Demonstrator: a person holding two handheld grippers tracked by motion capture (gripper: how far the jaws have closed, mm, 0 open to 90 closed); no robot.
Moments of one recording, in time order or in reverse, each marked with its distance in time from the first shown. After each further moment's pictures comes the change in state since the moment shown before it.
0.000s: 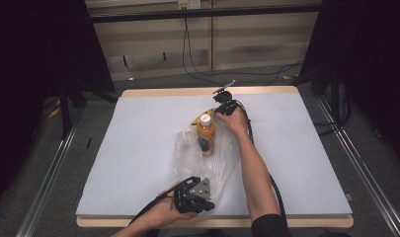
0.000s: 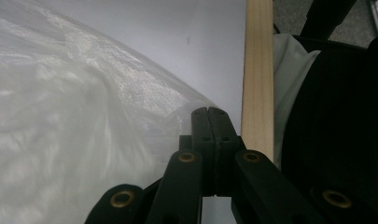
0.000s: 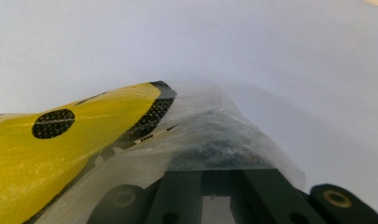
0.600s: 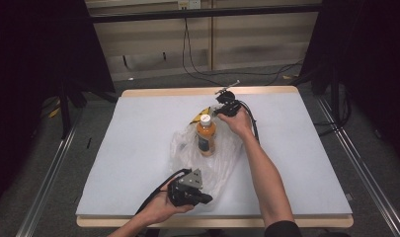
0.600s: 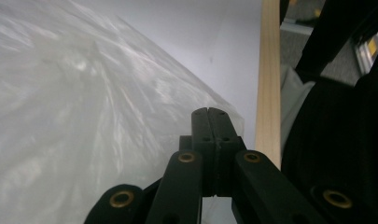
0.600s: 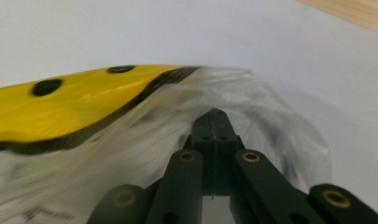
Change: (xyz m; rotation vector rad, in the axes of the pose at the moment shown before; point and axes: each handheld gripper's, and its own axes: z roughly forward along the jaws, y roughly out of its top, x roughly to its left) left arm 0.015 -0.009 -0.018 -0.153 0.026 -0.101; right arm 0.004 -0.009 -0.023 -0.092 0.104 -0.087
